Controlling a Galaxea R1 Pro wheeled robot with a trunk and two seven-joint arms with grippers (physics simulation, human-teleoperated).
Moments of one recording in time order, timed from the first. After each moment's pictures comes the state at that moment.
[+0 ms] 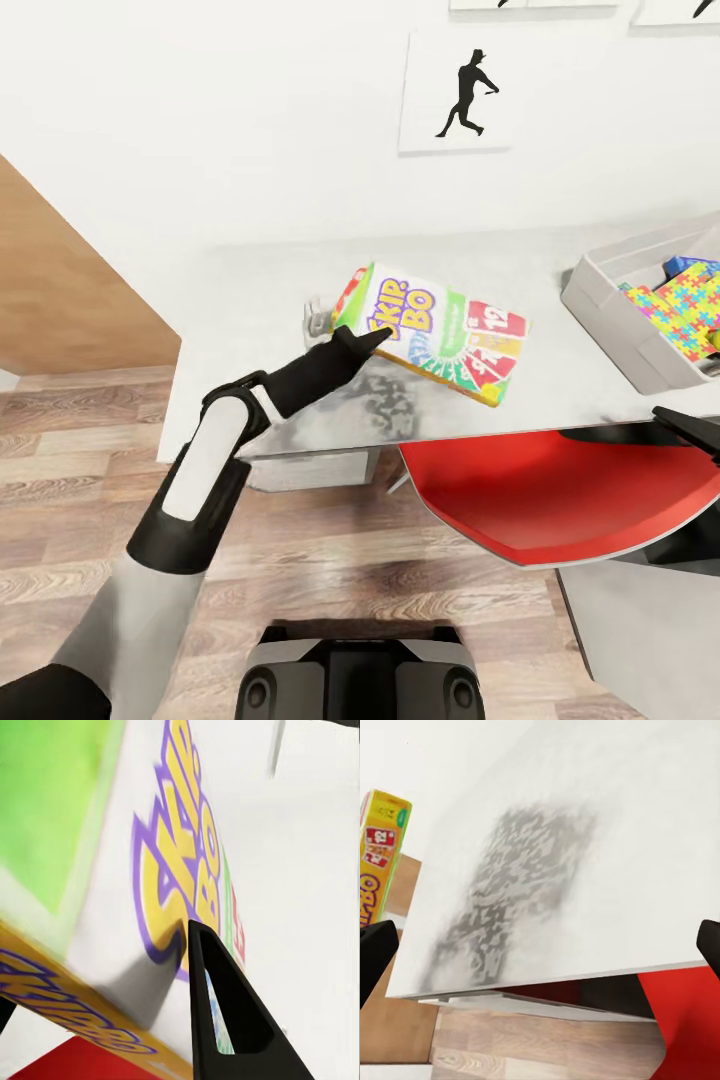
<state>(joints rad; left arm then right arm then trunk) -0.85 -0.07 -0.35 -1.58 1.36 0.61 0.12 -0.40 -0.52 -0.68 -1.62 -0.70 1.04 0.96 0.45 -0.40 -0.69</state>
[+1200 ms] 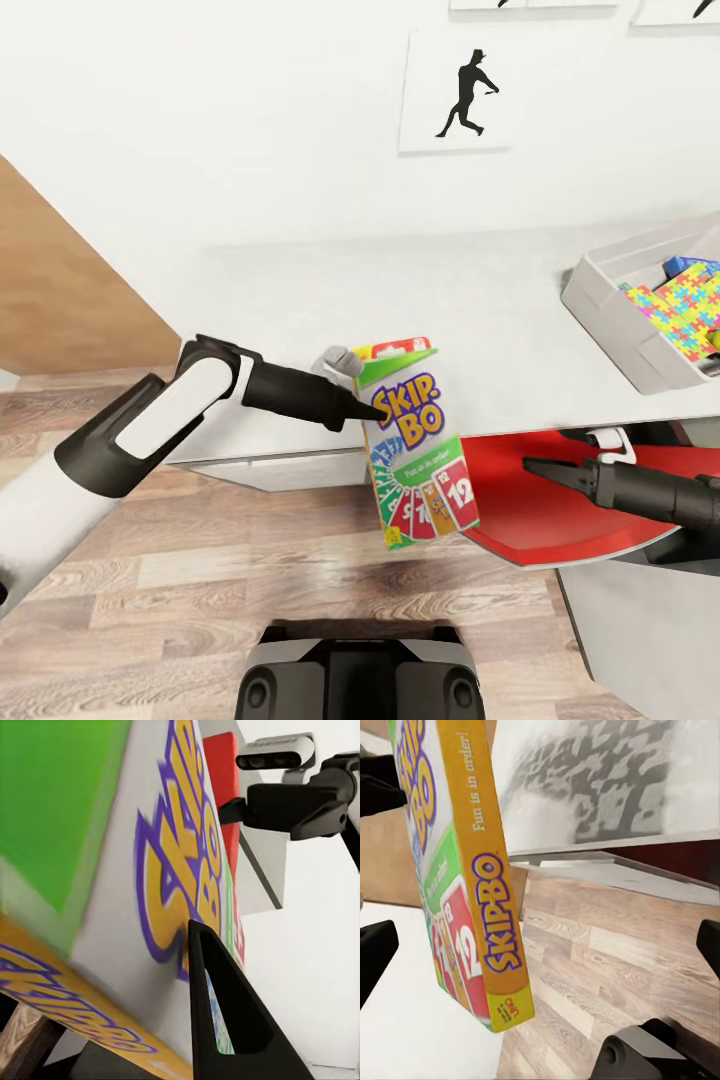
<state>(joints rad) -1.20 0.31 -0.79 -1.52 1.30 1.04 -0.22 -0.42 -0.52 -0.19 -1.62 -0.69 1.04 1.03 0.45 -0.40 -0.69</state>
